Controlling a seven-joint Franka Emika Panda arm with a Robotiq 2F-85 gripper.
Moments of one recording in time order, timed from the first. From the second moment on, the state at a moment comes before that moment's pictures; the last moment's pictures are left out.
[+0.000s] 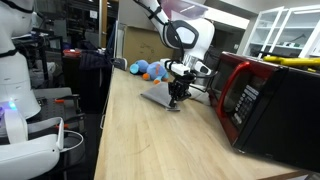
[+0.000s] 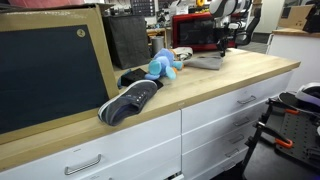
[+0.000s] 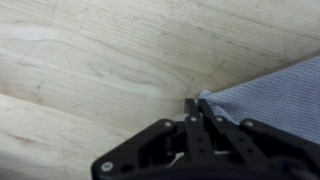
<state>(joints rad) -0.38 0.50 -0.17 -1.75 0.00 2.10 -0.47</state>
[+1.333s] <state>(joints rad) -0.43 0.64 -0.17 -1.52 -0.04 2.08 -0.42</state>
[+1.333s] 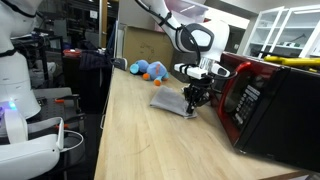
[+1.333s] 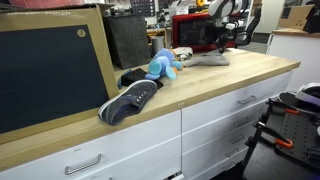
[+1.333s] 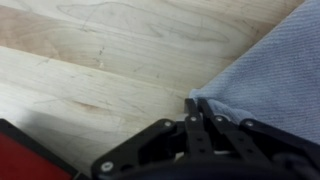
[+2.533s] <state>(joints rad) -0.54 0.57 -0.14 -1.40 0.09 1.93 -0.75</state>
